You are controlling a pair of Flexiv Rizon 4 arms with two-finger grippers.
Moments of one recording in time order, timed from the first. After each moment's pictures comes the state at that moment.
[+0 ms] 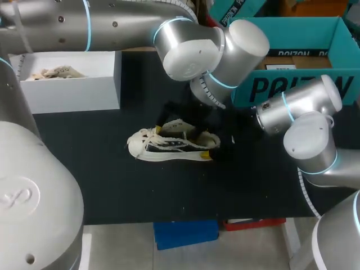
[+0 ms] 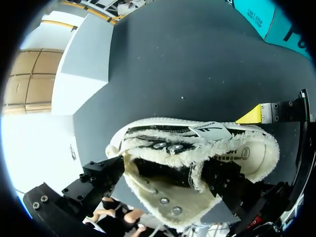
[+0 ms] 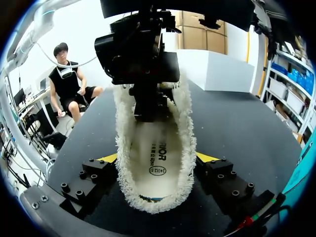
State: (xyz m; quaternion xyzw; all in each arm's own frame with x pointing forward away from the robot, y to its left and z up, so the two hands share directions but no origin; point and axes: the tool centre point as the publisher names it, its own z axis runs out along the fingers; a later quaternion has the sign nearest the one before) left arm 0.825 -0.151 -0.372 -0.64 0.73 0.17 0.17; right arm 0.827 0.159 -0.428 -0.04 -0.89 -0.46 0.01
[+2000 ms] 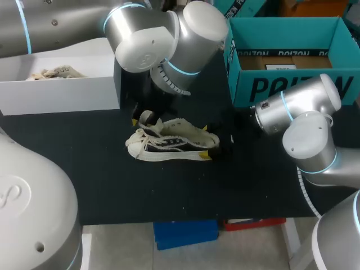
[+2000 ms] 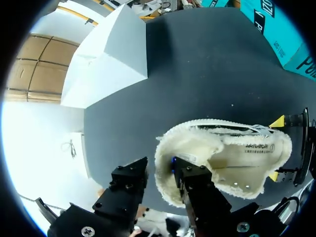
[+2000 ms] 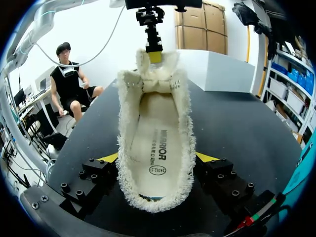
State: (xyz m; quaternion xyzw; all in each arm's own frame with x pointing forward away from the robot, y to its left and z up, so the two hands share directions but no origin) left arm 0.828 -0.062 -0.327 -0.67 0.70 0.14 0.18; right arm 0.828 0.162 -0.427 -0.04 -0.89 -0.46 0.01
